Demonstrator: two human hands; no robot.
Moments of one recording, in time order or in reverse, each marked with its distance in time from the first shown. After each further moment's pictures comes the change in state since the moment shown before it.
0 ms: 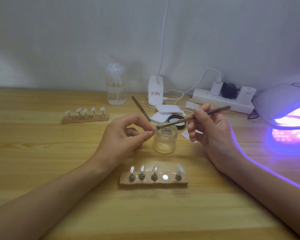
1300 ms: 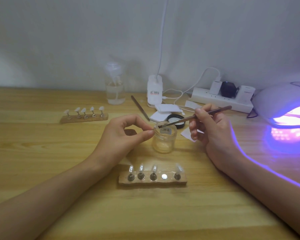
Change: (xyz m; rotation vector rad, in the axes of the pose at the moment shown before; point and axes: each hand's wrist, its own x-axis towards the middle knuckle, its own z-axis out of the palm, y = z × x) left_hand -0.001 0.001 -0.001 -0.012 0.006 -0.049; right_hand -0.001 0.001 -0.002 -0.011 0.076 0.005
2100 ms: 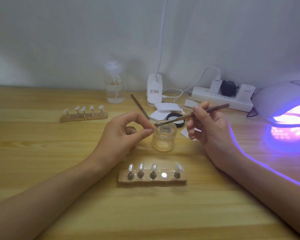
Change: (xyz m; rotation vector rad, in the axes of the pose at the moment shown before) left_hand 0.002 -0.003 0.000 0.042 -0.030 0.074; right_hand 0.001 0.000 0.002 0.030 -0.070 0.001
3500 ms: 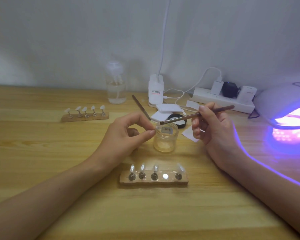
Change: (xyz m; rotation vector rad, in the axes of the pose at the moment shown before) left_hand -0.001 0.002 -0.001 -0.029 -0.031 -0.036; right_hand 0.002 0.000 -0.002 0.049 0.035 0.021
